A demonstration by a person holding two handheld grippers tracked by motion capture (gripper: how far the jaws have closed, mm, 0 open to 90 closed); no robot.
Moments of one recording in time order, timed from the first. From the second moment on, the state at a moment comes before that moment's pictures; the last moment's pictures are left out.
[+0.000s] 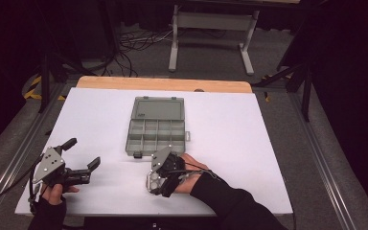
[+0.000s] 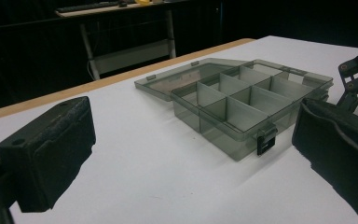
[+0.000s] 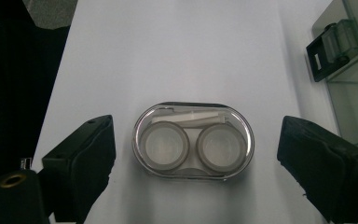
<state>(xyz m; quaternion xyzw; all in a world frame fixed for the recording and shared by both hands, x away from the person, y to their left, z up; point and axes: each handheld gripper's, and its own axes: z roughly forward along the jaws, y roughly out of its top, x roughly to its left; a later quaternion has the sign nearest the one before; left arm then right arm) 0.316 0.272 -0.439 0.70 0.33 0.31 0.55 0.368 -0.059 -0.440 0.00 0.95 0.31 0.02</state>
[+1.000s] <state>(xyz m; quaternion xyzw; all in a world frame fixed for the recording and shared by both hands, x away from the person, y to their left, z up) 0.316 0.272 -0.439 0.70 0.33 0.31 0.55 0.368 -0.051 -0.448 -0.01 0.96 0.27 0.01</state>
